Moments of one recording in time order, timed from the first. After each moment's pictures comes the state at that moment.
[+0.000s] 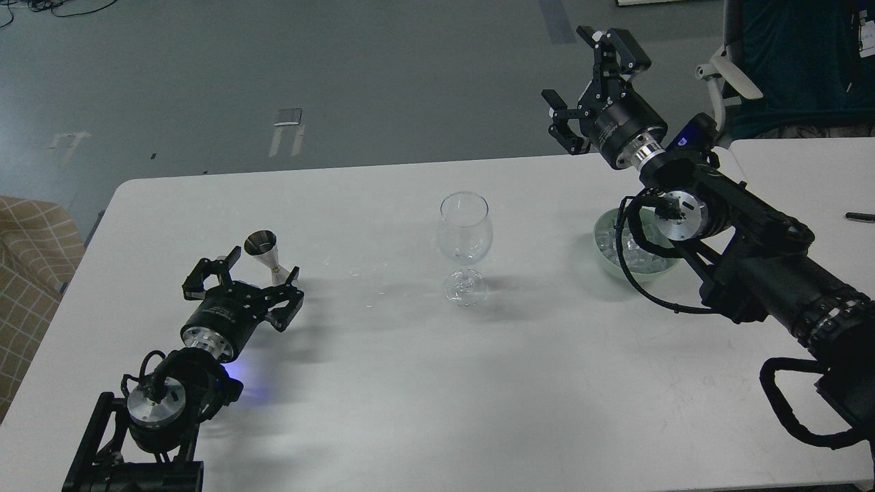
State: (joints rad) left arm -0.08 -0.04 -1.71 -1.18 0.15 -0.13 0.33; right arm 0.89 -0.13 0.75 0.62 -0.32 0.28 0.33
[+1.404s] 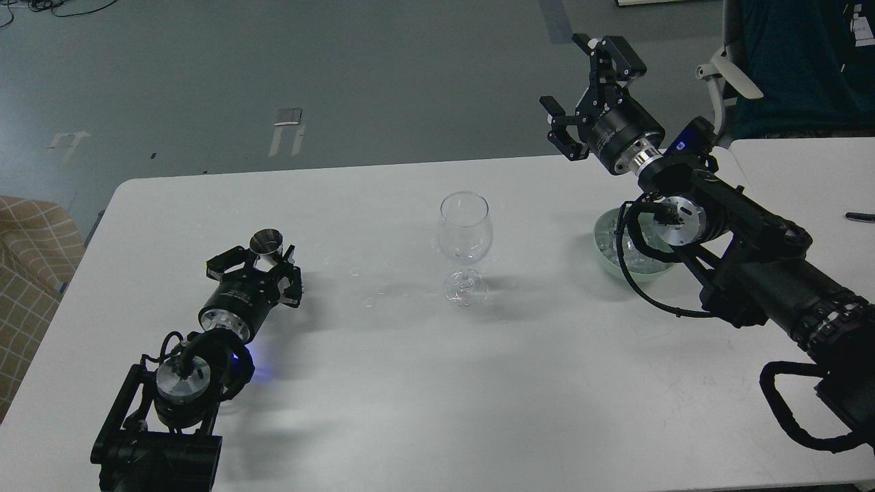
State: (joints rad) left arm -0.20 -0.04 -1.67 -1.00 0.20 -0.20 0.22; right arm 0.88 -0.13 0.75 0.63 -0.34 0.28 0.33
